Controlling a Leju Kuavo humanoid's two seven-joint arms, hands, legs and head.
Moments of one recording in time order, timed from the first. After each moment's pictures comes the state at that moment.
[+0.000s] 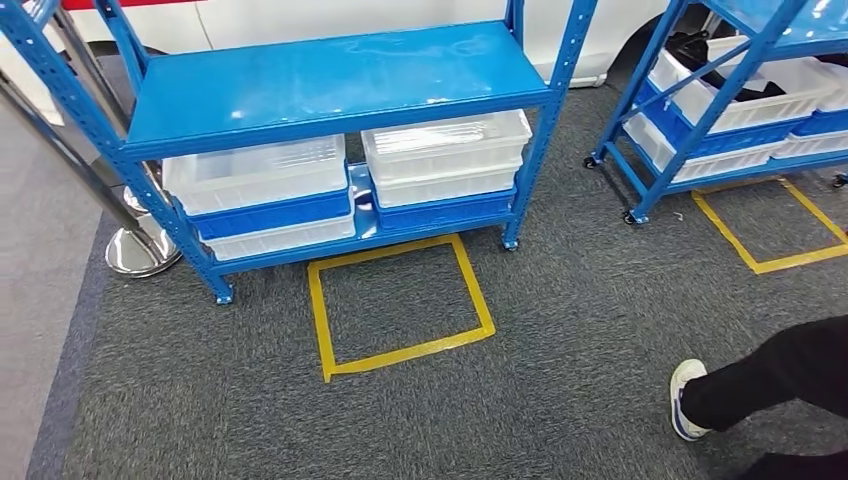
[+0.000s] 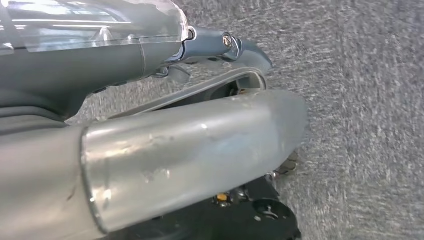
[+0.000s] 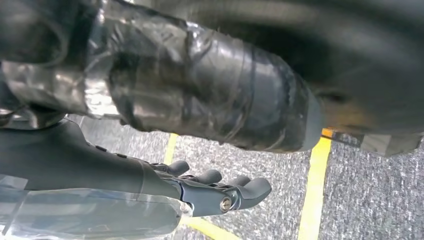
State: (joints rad) left arm -0.09 -0.21 1.23 -0.21 -1.14 0.12 -0.33; right arm -0.01 0.19 -0.70 -0.20 0.99 -0.02 0.05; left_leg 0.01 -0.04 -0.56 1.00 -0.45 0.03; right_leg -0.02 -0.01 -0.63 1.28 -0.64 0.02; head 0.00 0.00
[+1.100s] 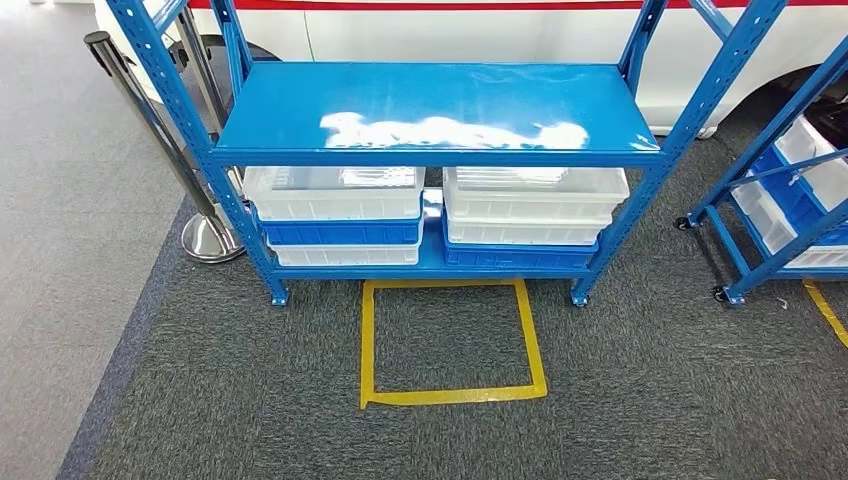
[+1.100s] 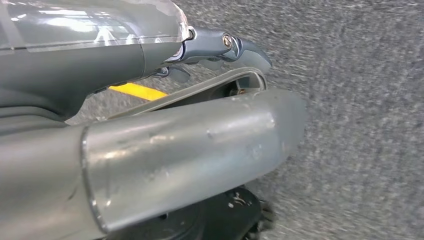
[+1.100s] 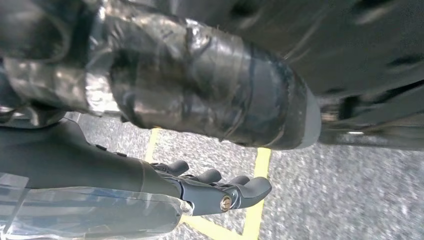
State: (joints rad) left arm -0.04 -0.21 1.32 -0.25 -1.08 0.03 -0.42; right arm 0.00 0.21 -0.86 -0.21 0.89 -0.06 0.03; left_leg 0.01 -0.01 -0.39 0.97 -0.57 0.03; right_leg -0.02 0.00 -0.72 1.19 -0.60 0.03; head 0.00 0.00
